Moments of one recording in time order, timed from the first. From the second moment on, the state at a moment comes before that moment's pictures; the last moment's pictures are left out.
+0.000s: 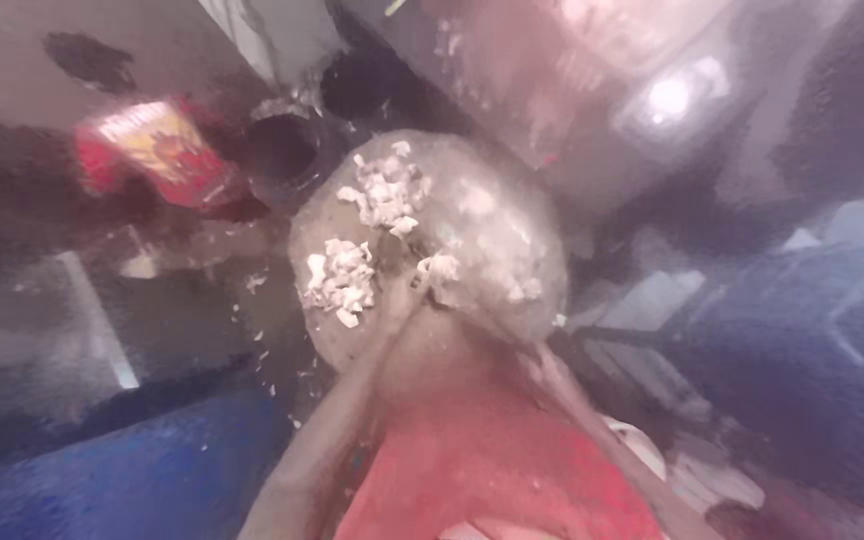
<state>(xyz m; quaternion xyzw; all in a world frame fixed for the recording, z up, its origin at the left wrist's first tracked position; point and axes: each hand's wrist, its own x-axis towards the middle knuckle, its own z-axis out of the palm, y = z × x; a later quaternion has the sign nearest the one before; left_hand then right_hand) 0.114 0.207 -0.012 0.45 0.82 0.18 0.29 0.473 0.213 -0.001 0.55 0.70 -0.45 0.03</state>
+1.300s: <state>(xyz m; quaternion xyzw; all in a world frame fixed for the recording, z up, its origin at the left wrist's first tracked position) 0.134 0.166 -0.039 0.54 0.82 0.10 0.17 0.482 0.216 -0.016 0.52 0.78 -0.35 0.08</state>
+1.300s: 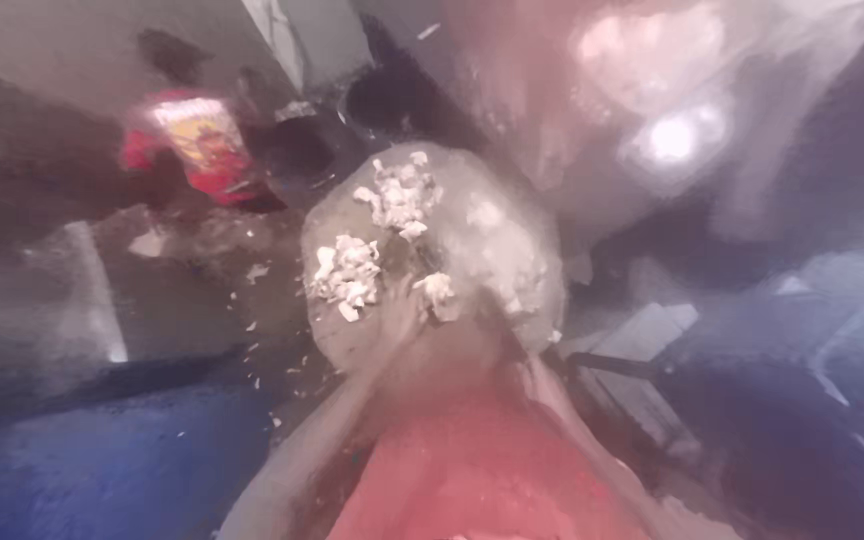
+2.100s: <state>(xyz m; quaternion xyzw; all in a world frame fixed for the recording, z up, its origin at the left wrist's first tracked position) 0.174 0.107 -0.038 0.06 0.62 0.43 0.65 0.404 0.218 0.125 0.31 0.69 -0.59 -0.29</state>
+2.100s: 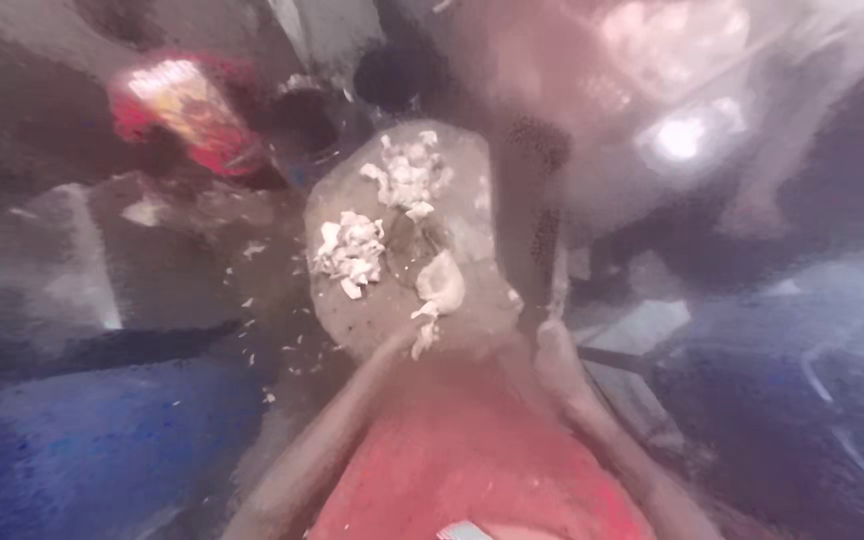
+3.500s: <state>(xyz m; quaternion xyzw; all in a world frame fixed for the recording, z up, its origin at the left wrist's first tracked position) 0.139 0.117 -0.012 0.29 0.82 0.15 0.47 0.390 0.222 0.025 0.42 0.71 -0.54 0.16</state>
